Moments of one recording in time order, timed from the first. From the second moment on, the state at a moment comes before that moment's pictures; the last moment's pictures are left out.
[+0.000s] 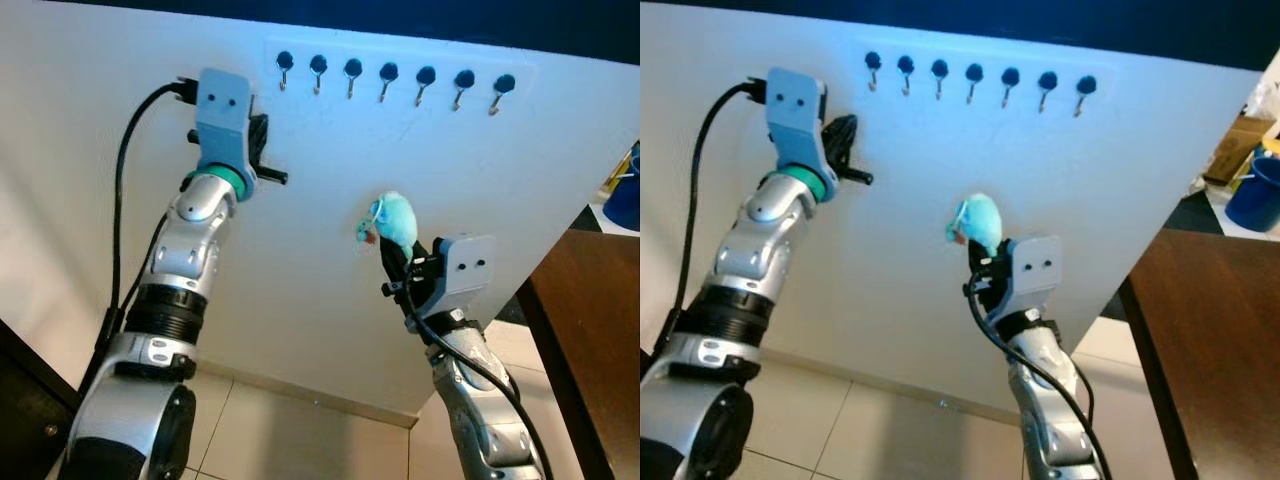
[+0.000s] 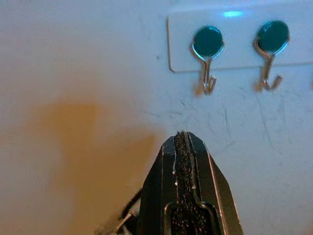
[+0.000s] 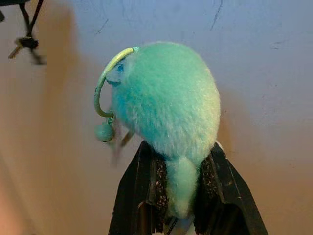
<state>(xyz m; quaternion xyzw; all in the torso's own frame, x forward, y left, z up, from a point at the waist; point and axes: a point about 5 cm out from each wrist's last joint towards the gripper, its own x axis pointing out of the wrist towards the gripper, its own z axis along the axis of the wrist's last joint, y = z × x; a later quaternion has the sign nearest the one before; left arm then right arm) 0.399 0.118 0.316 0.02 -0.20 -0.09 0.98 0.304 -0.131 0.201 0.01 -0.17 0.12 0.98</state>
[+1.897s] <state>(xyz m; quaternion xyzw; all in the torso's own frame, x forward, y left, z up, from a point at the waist) 0.420 0.128 0.346 0.08 -0.23 -0.04 0.97 0.299 -0.131 0.217 0.00 -0.20 0.12 0.97</state>
